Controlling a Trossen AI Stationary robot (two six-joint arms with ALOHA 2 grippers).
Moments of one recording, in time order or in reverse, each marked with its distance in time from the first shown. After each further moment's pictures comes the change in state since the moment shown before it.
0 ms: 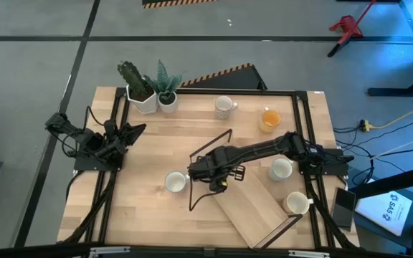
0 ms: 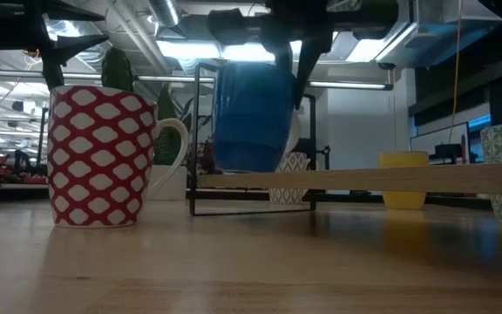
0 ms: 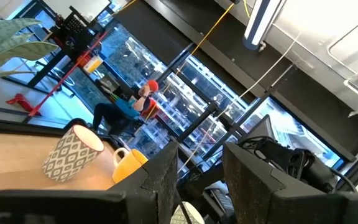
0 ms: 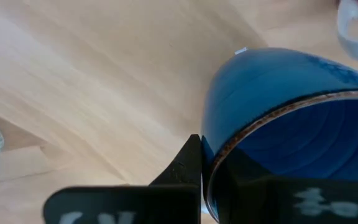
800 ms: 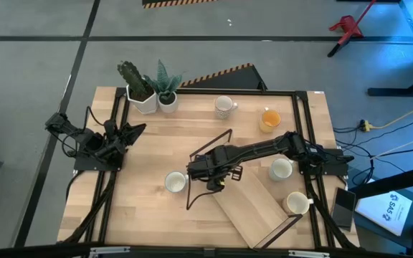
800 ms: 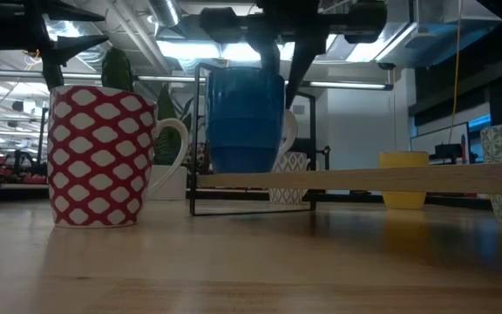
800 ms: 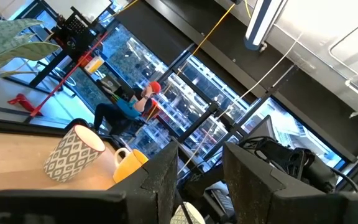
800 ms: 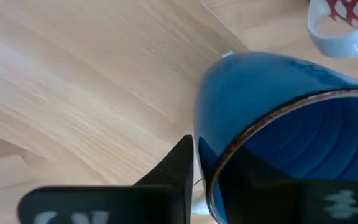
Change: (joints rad) left arm 0.000 0.000 0.000 0.000 -0.004 0.000; right arm -0.002 0.000 0.000 0.052 0.012 0.018
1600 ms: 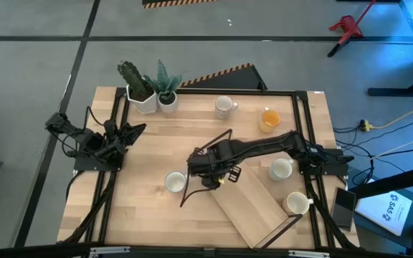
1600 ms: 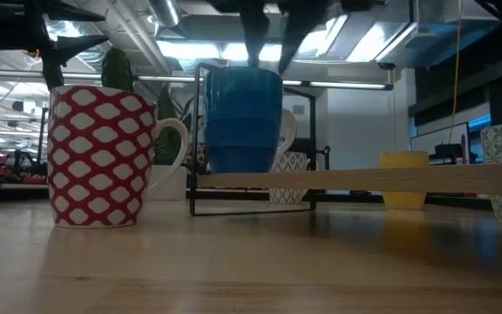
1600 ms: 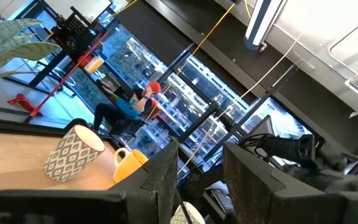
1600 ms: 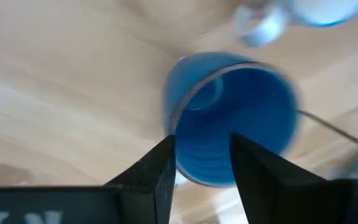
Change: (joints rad) left arm 0.000 0.000 0.000 0.000 0.001 0.000; right arm -0.003 -0.010 0.157 -0.040 -0.009 0.152
